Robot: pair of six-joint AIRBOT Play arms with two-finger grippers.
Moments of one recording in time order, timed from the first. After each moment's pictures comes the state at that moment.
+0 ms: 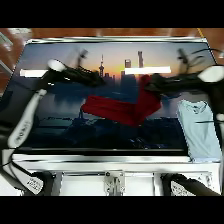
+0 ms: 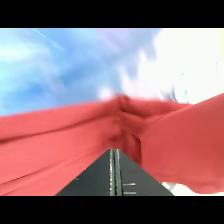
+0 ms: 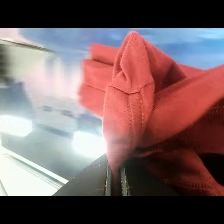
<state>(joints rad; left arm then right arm) -0.18 -1.76 1.72 0.63 -1.10 -1.30 0.09 -1.29 1.27 -0.78 1.10 1.54</state>
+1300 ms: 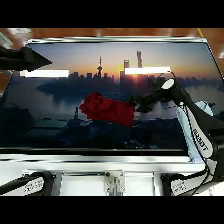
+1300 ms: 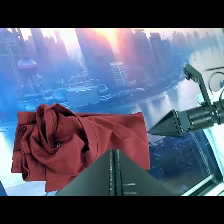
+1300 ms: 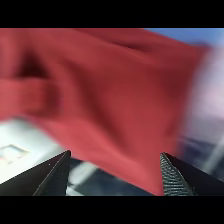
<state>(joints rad) 0.10 -1.27 1.64 0.76 -1.31 -1.32 0.09 -1.68 1.26 -0.86 1.17 1.53</state>
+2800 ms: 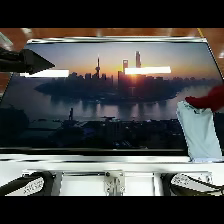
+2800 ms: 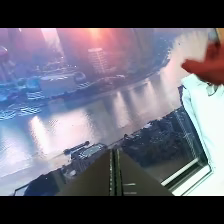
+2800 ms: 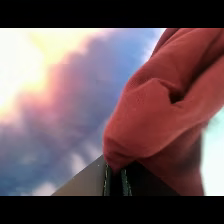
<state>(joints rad) 0.07 -1.24 1.64 0.74 -1.37 -1.35 -0.75 -1.39 1.65 -1.03 1.46 1.61</state>
